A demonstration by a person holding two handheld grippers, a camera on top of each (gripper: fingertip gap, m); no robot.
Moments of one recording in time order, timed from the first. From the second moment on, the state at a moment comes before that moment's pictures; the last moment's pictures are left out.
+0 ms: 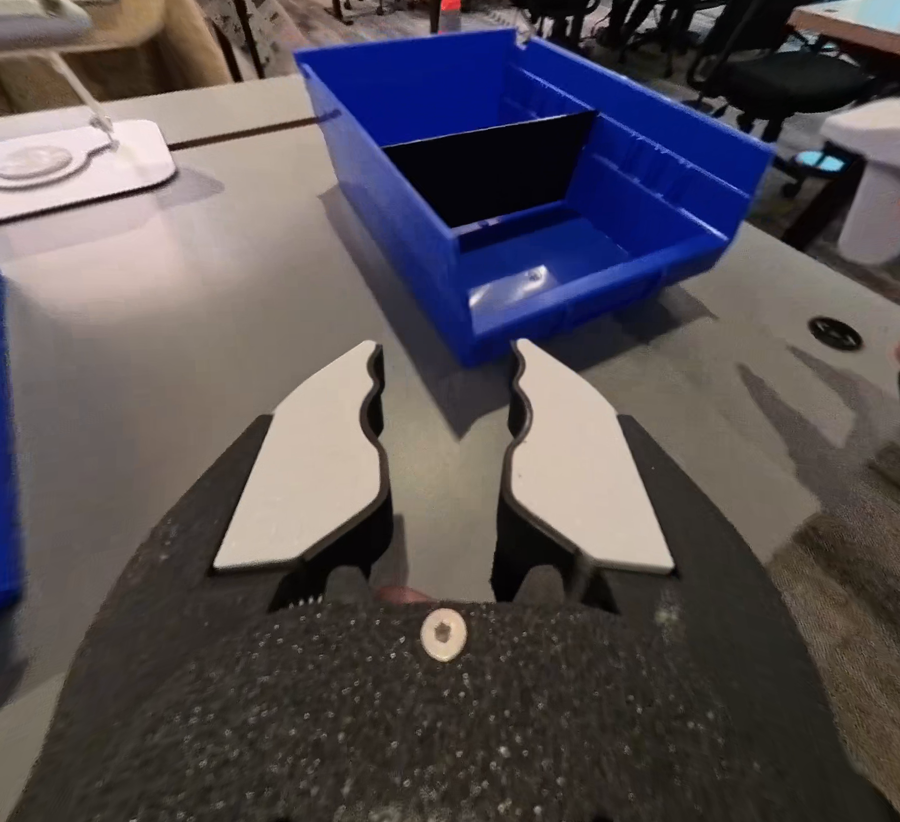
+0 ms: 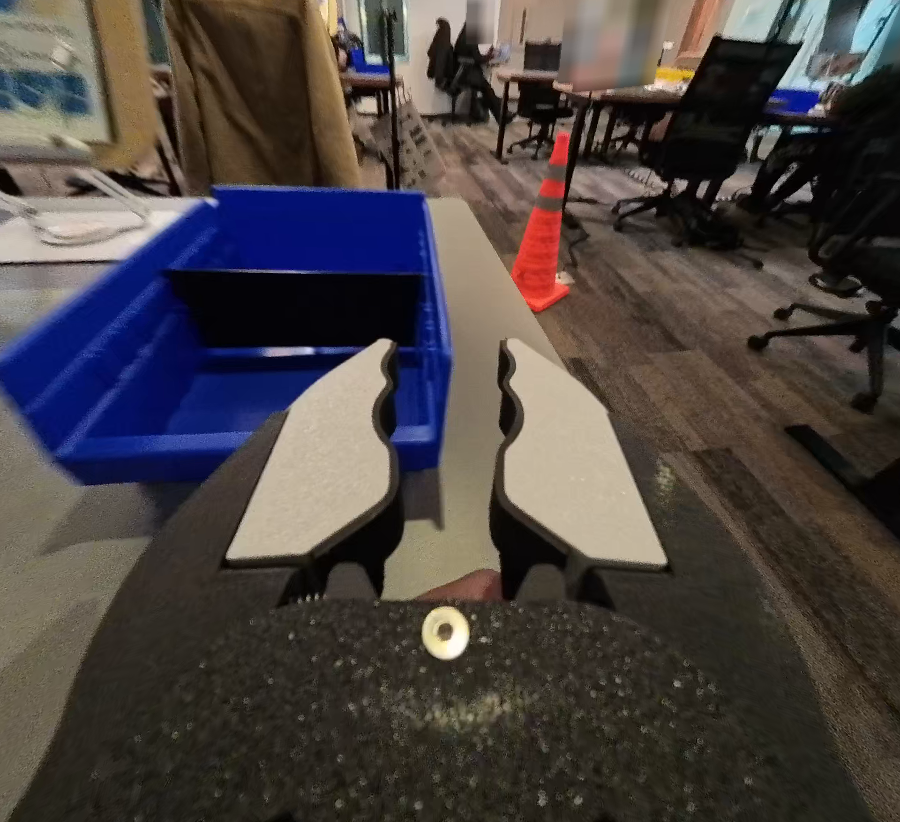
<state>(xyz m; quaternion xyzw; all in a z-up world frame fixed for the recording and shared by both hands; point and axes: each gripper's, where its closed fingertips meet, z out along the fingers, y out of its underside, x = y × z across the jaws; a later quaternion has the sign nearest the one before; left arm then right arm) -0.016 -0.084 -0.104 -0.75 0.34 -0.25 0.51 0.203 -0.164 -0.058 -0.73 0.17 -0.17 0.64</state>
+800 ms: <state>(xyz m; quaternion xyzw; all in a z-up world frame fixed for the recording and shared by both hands) -0.359 0.094 -0.125 -0.83 0.15 -0.13 0.52 -0.146 -0.115 -0.118 -0.80 -0.04 0.04 0.60</state>
